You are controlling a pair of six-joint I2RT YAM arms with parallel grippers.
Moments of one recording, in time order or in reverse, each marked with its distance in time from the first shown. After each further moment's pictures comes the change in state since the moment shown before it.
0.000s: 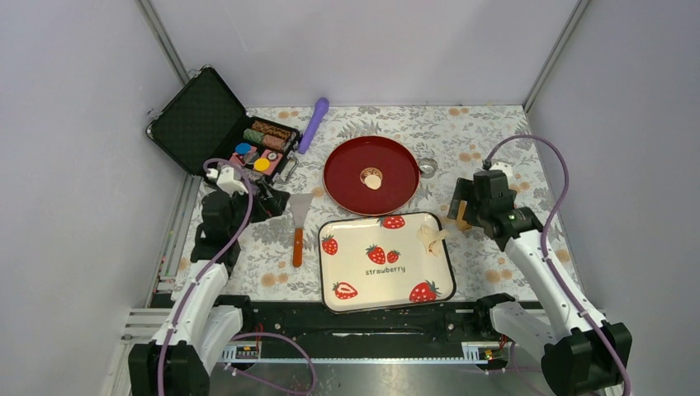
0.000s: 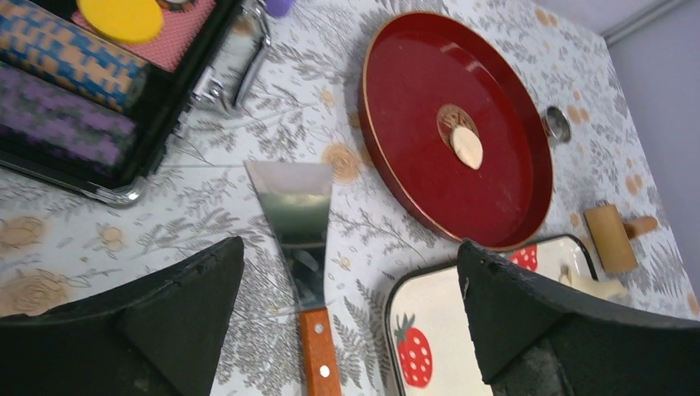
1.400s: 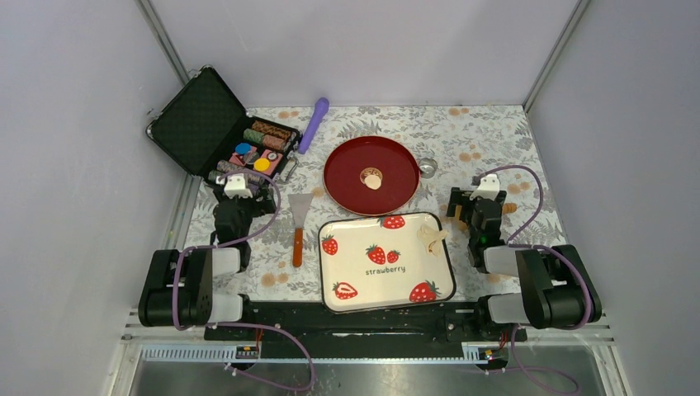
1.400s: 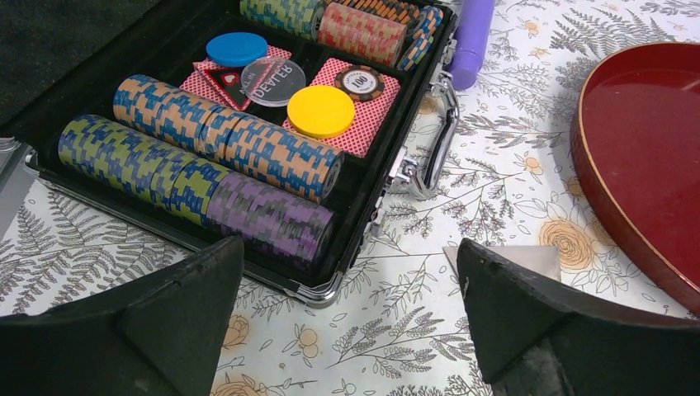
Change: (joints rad) left arm 0.080 0.538 -0.222 0.933 -0.235 0.373; right arm -0.121 0.371 -0.622 1.538 0.015 -0.389
